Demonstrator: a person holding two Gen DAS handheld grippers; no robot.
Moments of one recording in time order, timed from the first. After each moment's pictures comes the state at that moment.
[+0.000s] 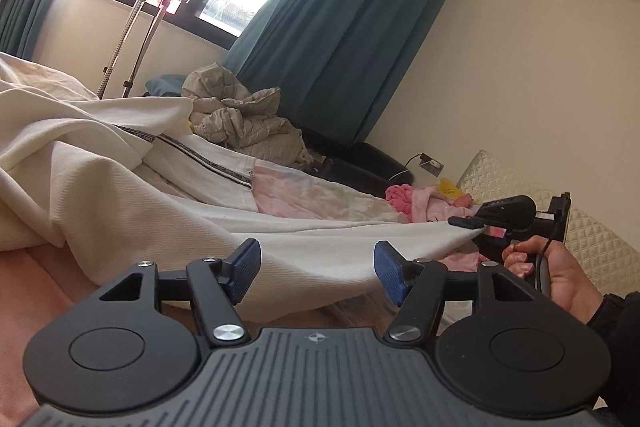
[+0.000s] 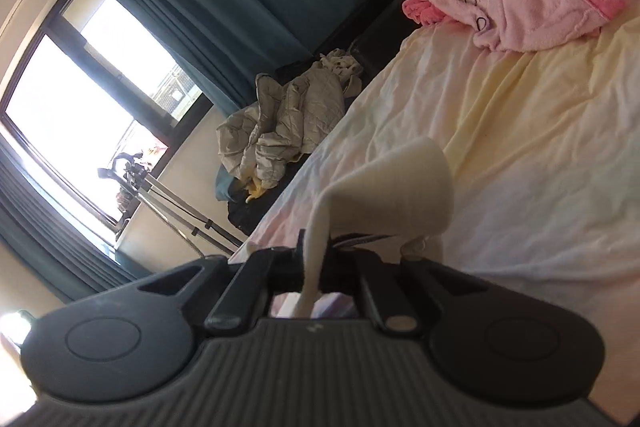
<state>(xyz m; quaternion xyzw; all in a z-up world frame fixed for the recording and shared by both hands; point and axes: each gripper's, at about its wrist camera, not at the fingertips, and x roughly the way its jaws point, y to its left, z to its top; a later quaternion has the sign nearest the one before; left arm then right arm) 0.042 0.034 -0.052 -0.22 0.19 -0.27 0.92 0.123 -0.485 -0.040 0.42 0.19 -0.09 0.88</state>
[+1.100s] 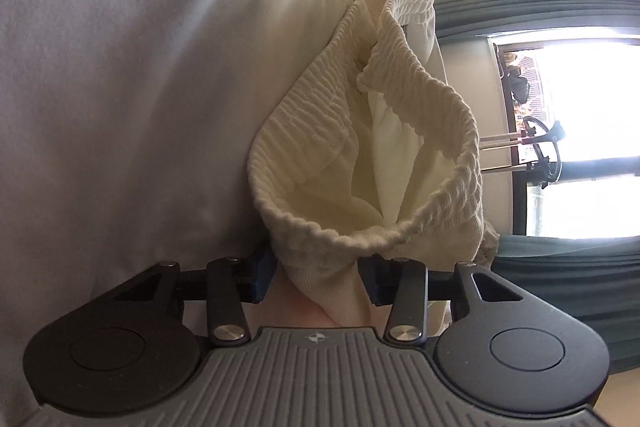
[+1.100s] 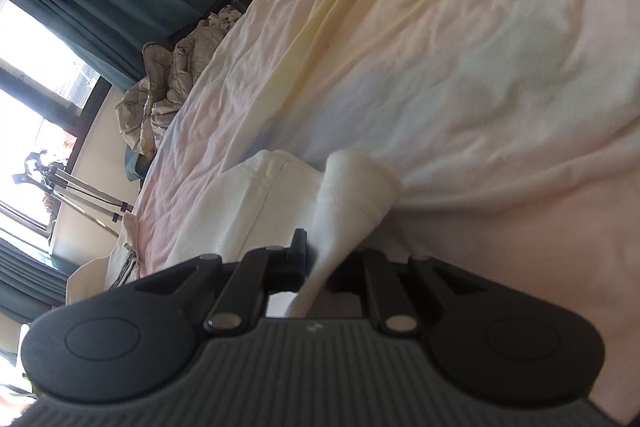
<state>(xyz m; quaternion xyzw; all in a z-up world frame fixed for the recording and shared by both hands) 0.015 0.323 -0.093 -0.61 0.26 0.16 0.73 0.125 -0.514 -0.139 0.46 0.28 -0.17 0.83</state>
